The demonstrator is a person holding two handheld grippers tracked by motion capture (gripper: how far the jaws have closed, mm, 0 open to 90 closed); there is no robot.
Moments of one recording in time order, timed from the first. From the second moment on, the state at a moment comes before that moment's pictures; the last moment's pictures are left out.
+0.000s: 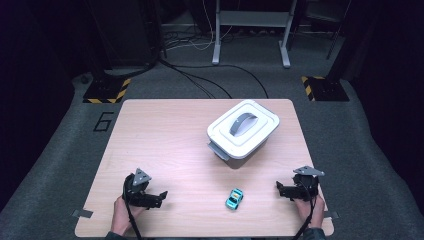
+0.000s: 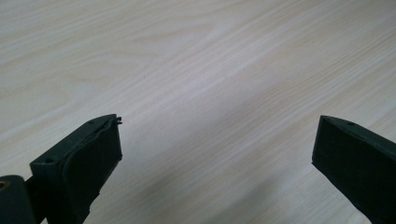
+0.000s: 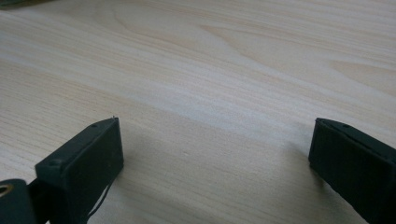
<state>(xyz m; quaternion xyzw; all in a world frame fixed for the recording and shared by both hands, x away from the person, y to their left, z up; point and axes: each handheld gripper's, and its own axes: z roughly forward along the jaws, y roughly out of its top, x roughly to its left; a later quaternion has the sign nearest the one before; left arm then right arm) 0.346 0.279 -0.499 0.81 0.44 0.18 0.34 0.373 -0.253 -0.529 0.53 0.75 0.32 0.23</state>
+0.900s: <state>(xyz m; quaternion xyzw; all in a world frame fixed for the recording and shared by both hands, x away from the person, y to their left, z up) 0.378 0.231 -0.445 0.83 0.38 0.17 0.36 0.373 -0.253 -0.529 0.53 0.75 0.32 0.23</state>
